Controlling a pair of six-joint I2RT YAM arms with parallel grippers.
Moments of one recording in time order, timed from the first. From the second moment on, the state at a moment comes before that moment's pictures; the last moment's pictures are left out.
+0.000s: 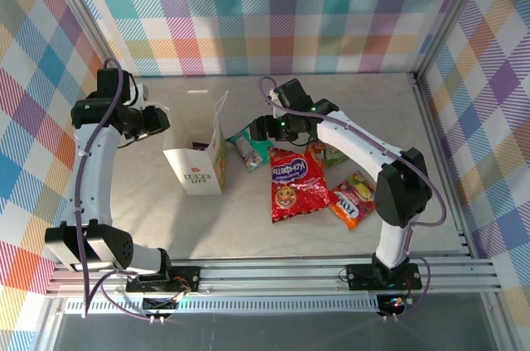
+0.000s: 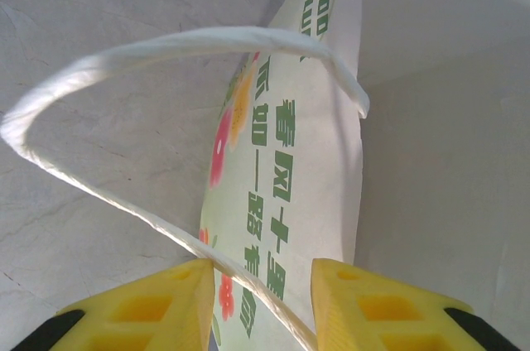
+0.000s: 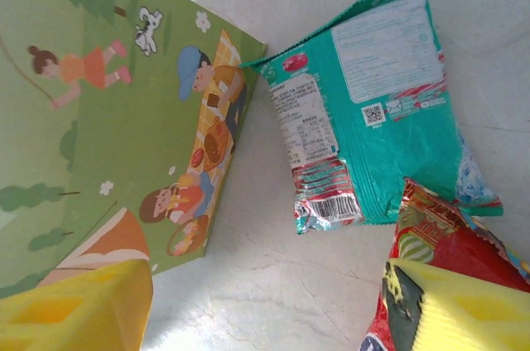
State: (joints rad) left arm 0.08 1.40 1.59 -1.20 0.20 -0.26; right arm 0.65 1.84 1.61 -0.67 -0.30 0.46
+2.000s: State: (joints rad) left arm 0.07 1.40 1.59 -1.19 0.16 -0.26; right arm 0.50 2.42 2.20 -0.92 -0.35 0.25
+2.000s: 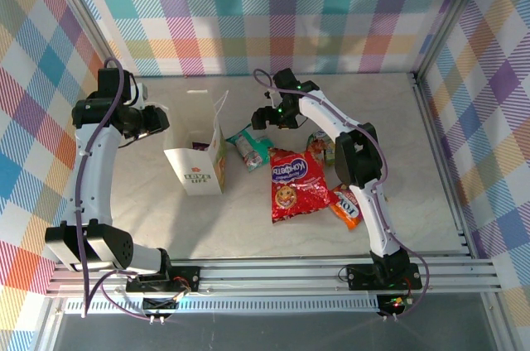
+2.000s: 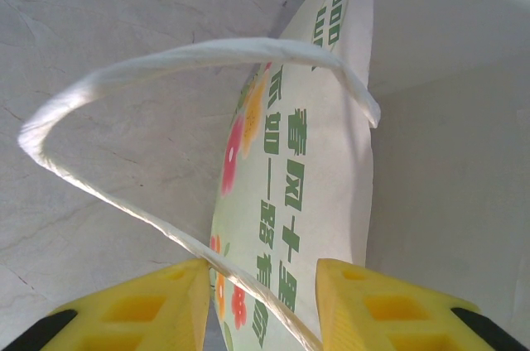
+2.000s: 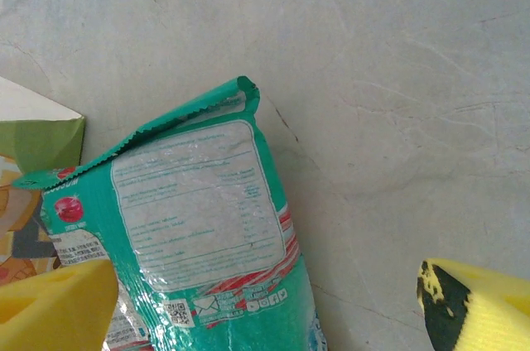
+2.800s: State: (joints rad) left arm 0.07 1.40 1.57 -1.18 0.16 -0.26; right arm 0.55 2.48 2.23 -0.99 -0.30 0.17
